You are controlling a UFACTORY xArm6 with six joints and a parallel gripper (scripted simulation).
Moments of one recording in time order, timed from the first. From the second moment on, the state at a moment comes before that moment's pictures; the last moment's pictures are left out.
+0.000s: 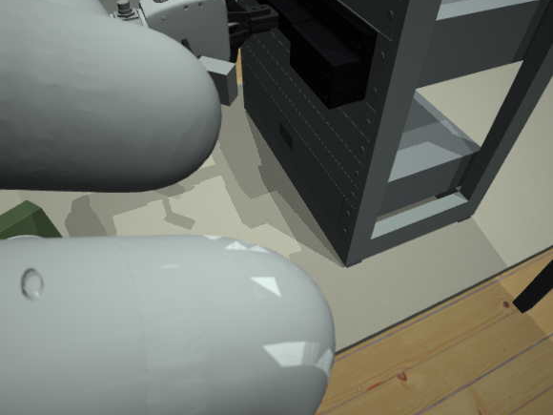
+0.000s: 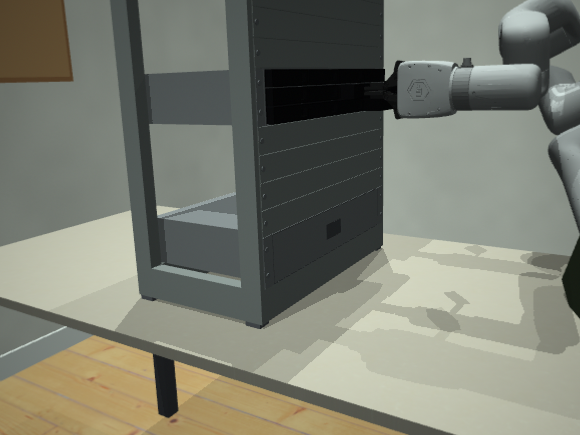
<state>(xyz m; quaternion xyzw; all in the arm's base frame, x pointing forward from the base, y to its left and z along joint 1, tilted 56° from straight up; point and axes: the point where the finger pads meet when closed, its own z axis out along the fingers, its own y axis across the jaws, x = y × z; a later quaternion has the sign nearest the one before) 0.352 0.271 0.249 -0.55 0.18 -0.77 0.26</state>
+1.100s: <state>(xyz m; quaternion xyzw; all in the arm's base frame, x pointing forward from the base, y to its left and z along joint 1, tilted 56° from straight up) 0.371 0.271 0.255 -0.55 0.18 -0.77 0.26</state>
